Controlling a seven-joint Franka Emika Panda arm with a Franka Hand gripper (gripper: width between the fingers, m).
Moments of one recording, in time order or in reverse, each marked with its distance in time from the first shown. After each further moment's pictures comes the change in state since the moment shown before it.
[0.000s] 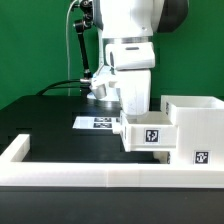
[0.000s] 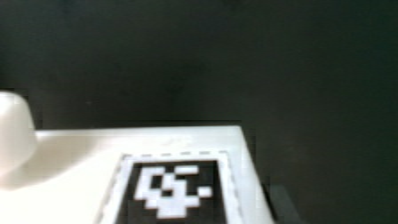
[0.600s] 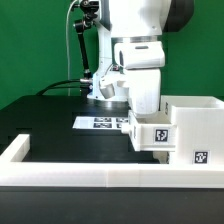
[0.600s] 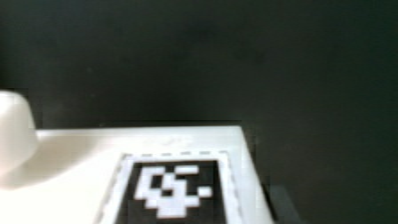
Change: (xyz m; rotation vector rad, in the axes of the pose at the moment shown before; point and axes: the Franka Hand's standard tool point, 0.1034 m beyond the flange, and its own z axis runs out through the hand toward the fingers) arm 0.019 0.002 0.000 -0.007 0.004 0.003
